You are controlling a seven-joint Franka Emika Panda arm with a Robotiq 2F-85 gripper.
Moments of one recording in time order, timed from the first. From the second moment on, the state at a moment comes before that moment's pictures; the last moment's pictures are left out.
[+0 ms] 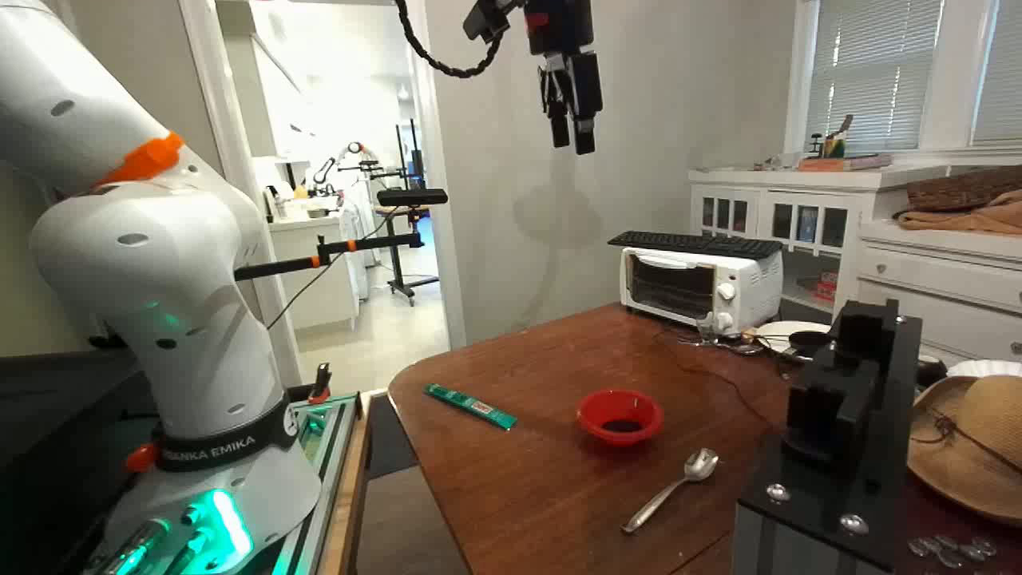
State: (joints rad) arm 0.04 -0.51 0.00 -2.30 0.11 1.94 0.02
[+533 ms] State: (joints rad) arm 0.04 -0.51 0.00 -2.30 0.11 1.94 0.02
